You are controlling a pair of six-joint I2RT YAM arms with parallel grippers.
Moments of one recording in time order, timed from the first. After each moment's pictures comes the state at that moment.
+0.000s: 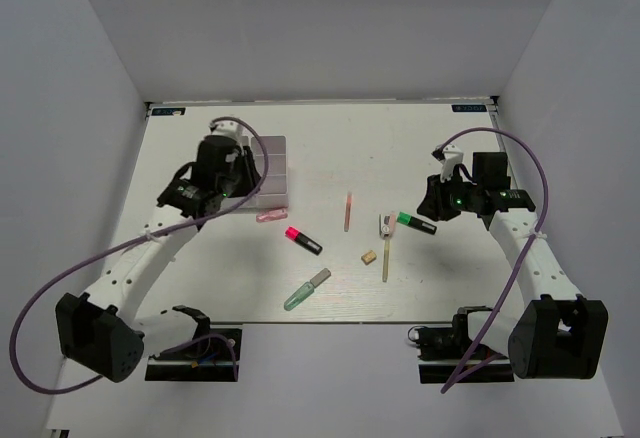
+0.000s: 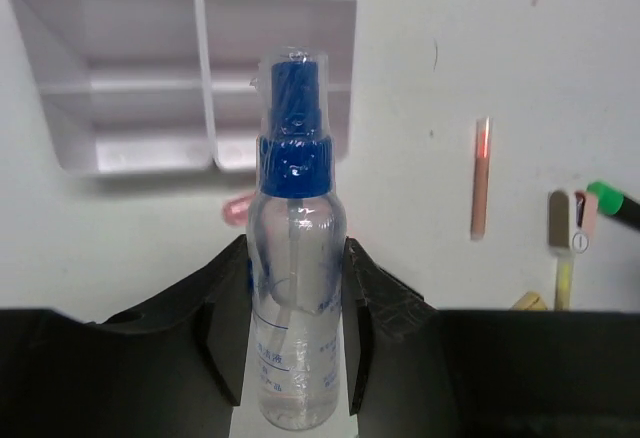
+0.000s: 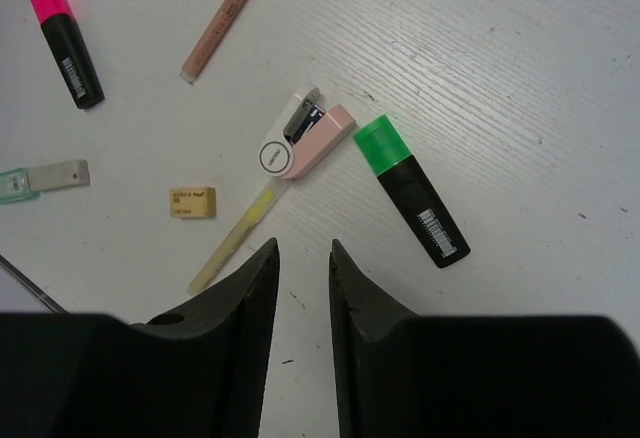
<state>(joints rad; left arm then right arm) -0.46 1.18 1.05 -0.53 -0.17 -0.43 0.05 1.15 0.88 -0.61 -0.57 -0.24</state>
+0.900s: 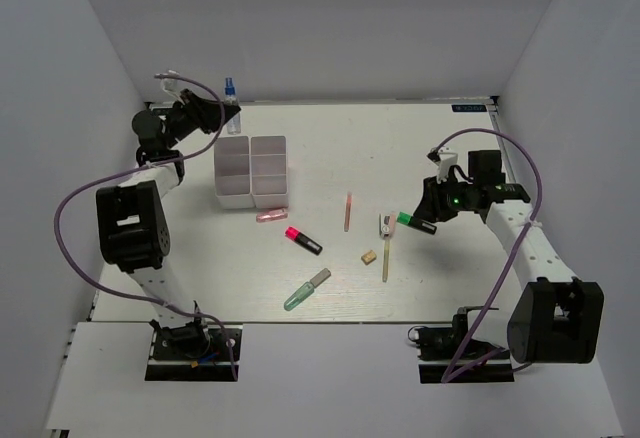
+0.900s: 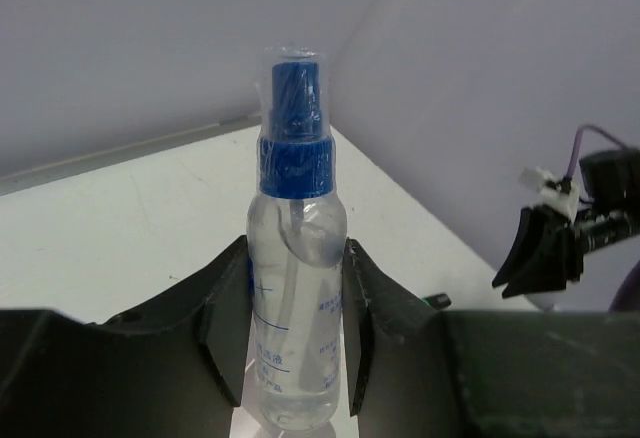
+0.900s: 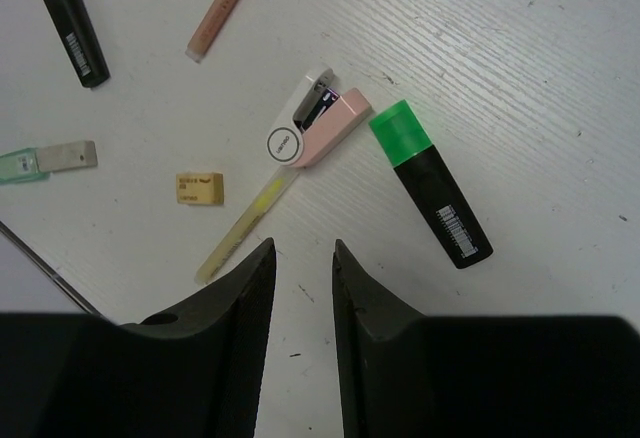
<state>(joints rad) 0.16 1.85 1.15 1.09 1.01 -0.89 0.05 1.23 0.90 -0.64 -0.60 -0.27</state>
